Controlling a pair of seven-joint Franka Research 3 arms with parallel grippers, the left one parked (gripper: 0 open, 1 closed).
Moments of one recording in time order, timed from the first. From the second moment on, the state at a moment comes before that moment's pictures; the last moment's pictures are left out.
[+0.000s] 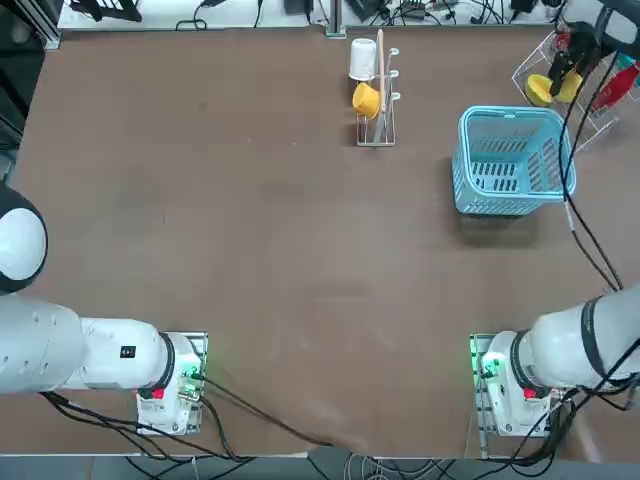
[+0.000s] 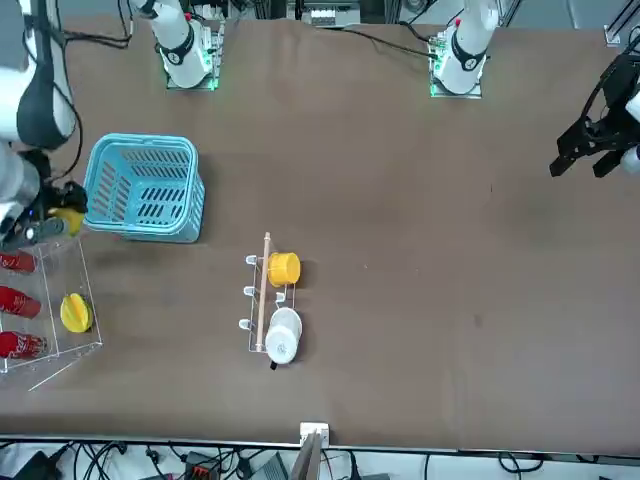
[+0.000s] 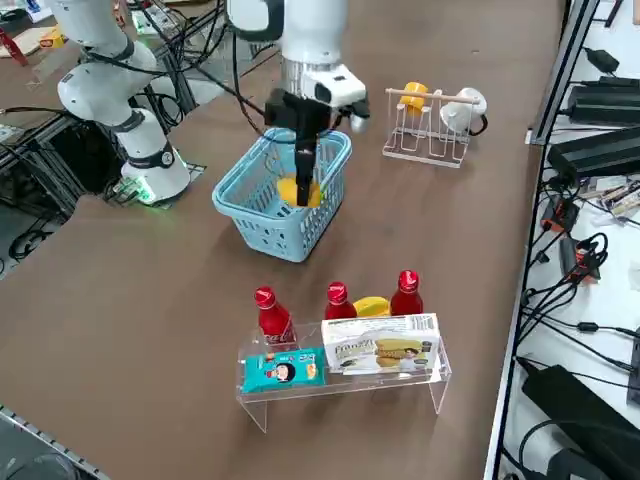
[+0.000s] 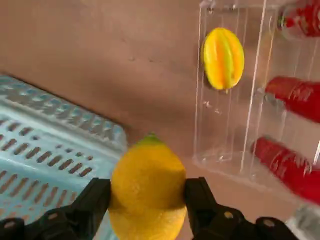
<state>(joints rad) -0.09 0.22 -0.07 -1.81 -0.25 1.96 -0.53</state>
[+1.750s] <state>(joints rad) -0.22 0.52 -0.07 -1.79 -0.48 2.32 -0.62</state>
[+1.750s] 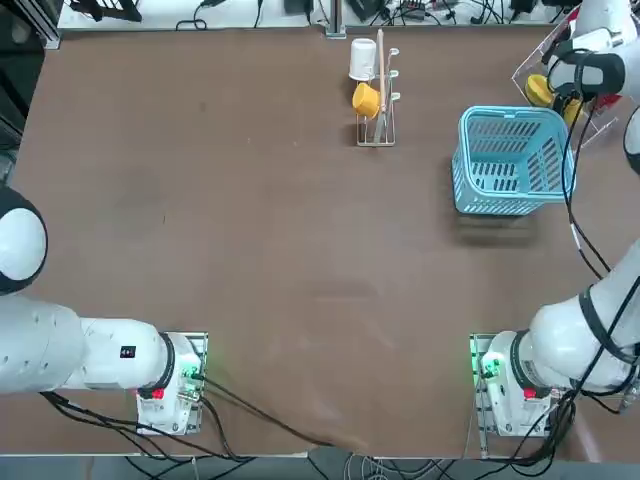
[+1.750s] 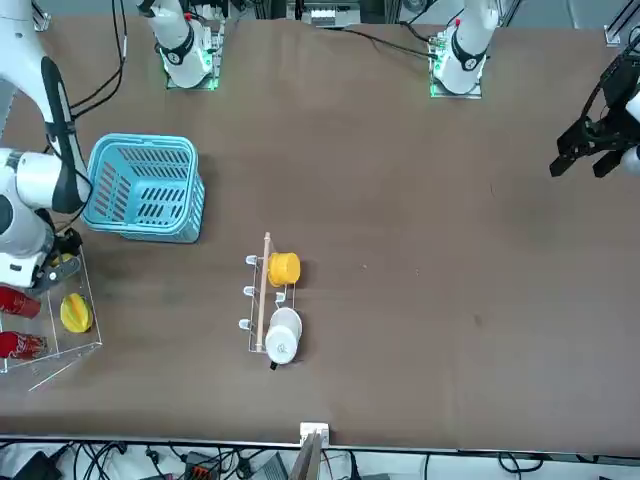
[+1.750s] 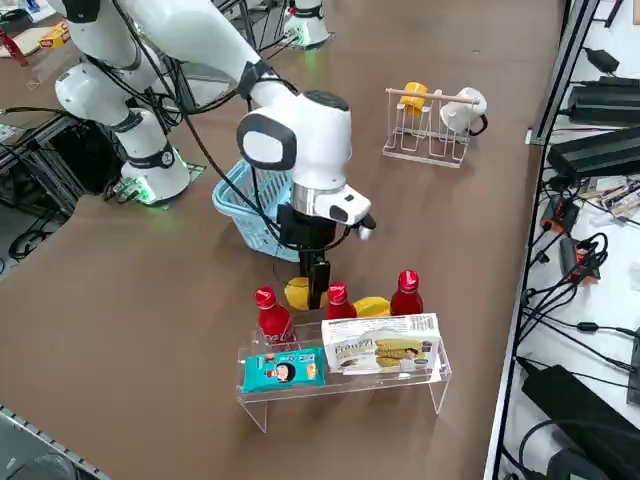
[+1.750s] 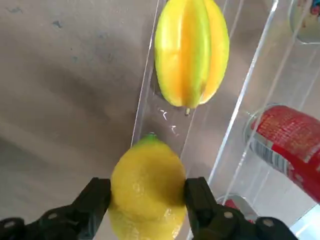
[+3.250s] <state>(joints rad) -0.24 0.58 -0.09 -1.78 -0.52 2.39 -0.61</state>
